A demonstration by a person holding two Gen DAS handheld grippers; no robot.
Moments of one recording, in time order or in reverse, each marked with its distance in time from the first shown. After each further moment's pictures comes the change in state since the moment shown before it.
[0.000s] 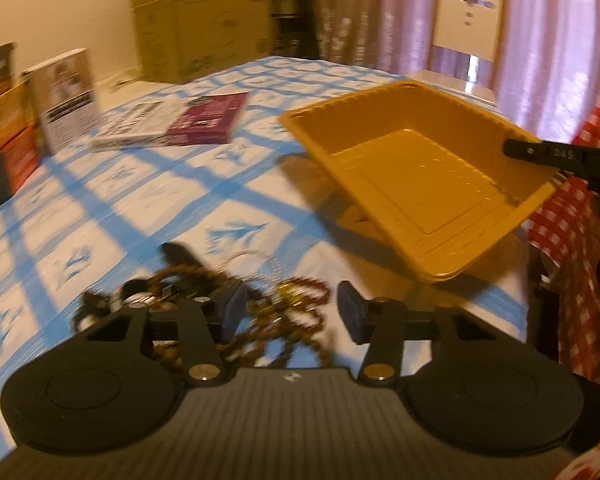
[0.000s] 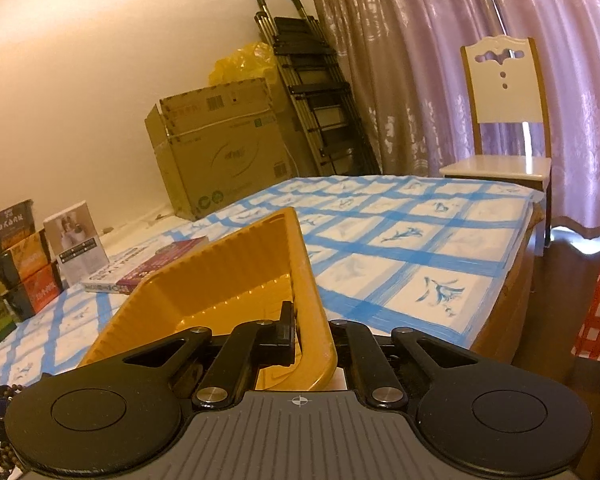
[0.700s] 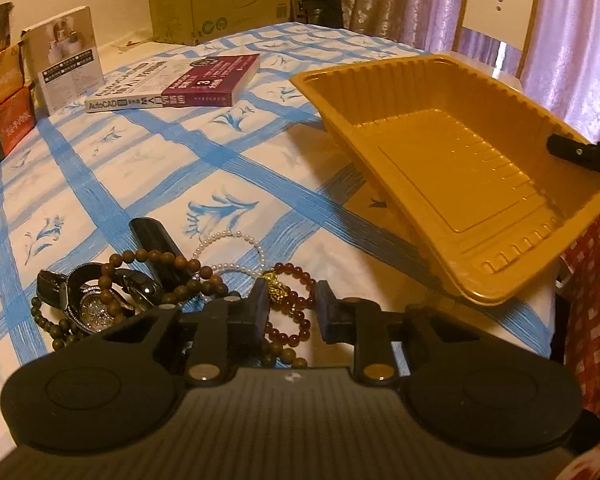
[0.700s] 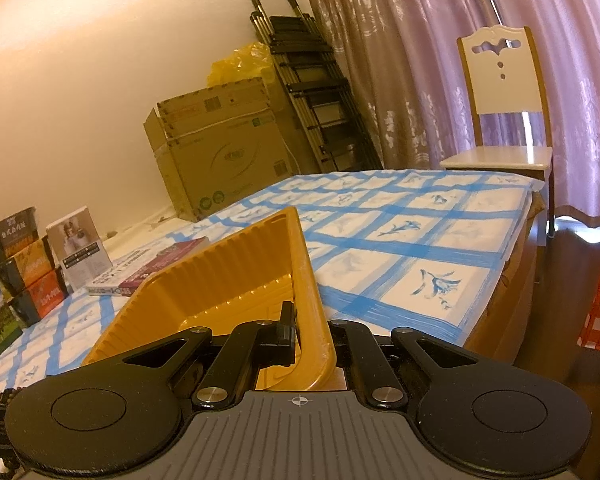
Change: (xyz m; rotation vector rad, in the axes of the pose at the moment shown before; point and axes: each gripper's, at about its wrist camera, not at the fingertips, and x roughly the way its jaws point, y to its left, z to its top) left arm 0.046 -0.005 0.002 -0.095 0.095 0.051; right arm -0.002 -0.007 -0.001 0.028 0.006 0.012
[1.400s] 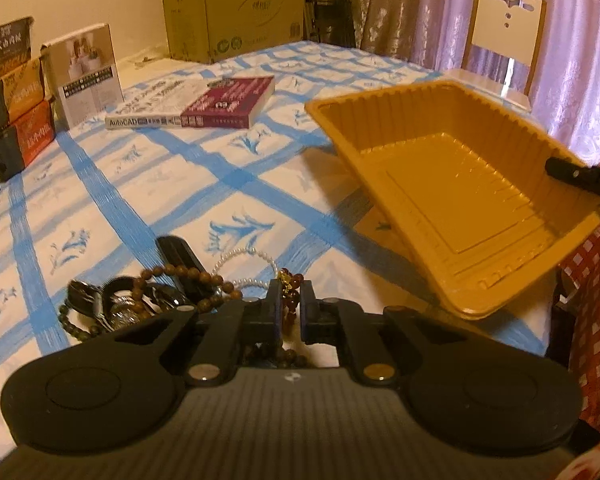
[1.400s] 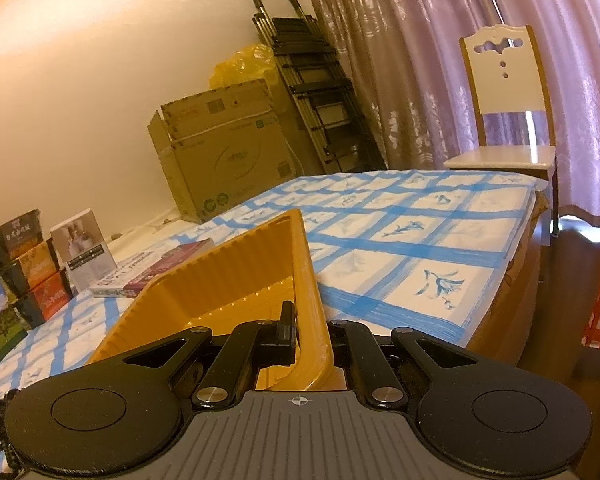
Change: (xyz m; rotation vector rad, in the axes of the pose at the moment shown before) left arm -0.026 0.002 0.005 -0.008 -0.055 0.029; right arm -0.001 -0.001 0.001 0.005 -0.004 0.016
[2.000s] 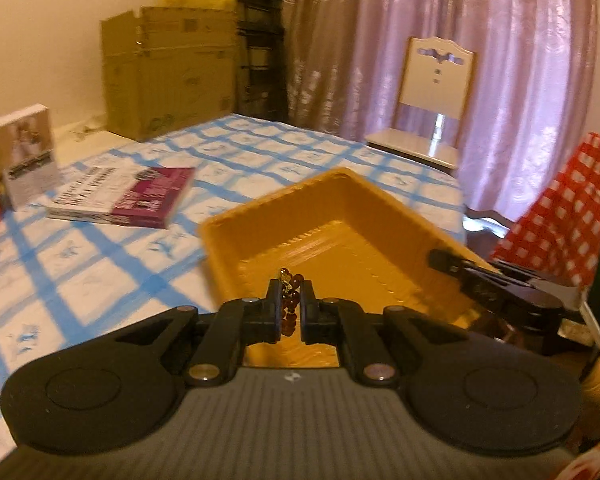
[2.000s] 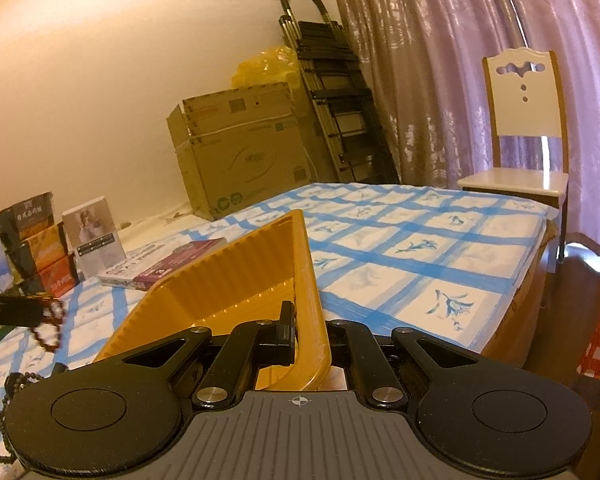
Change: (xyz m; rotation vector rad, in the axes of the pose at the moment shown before) left arm -0.047 -0.053 0.052 0.043 -0.164 -0.199; right arm -0.005 0.013 0.006 -0.087 -0.004 0.023
